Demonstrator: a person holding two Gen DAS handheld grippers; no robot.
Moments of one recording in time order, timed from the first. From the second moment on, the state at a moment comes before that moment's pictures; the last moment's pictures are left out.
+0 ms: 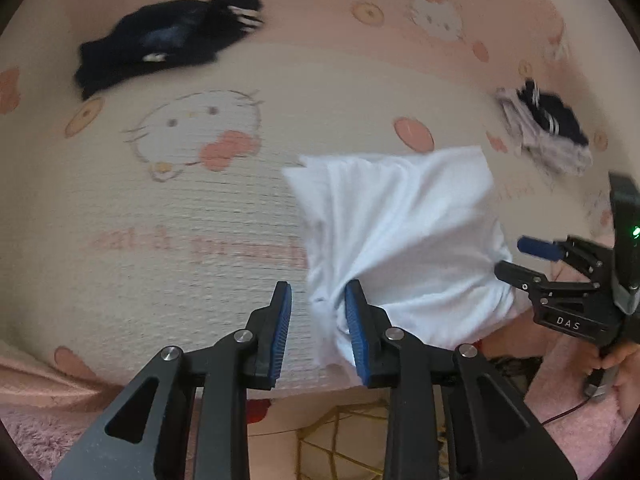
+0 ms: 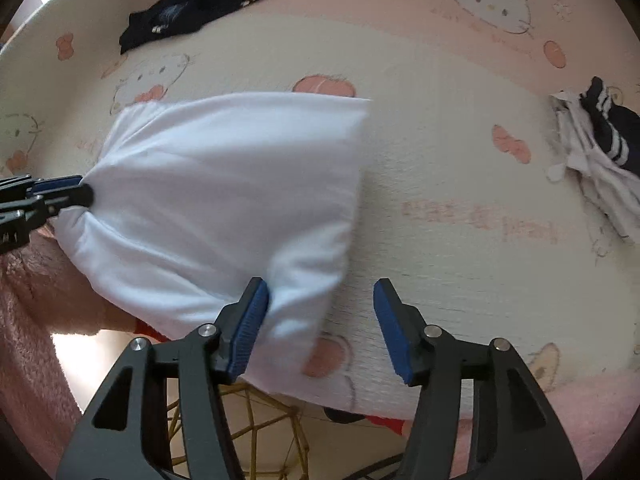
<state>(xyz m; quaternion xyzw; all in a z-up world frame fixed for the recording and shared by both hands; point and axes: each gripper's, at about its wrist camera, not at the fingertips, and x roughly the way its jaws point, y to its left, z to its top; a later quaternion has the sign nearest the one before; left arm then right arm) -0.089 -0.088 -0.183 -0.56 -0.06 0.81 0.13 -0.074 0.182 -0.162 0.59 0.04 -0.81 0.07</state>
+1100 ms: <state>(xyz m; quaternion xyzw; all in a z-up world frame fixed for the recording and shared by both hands) -0.150 -0.076 -0.204 -0.58 -0.09 0.78 0.20 -0.132 0.214 -0.153 0.56 0.01 -0.82 0.06</state>
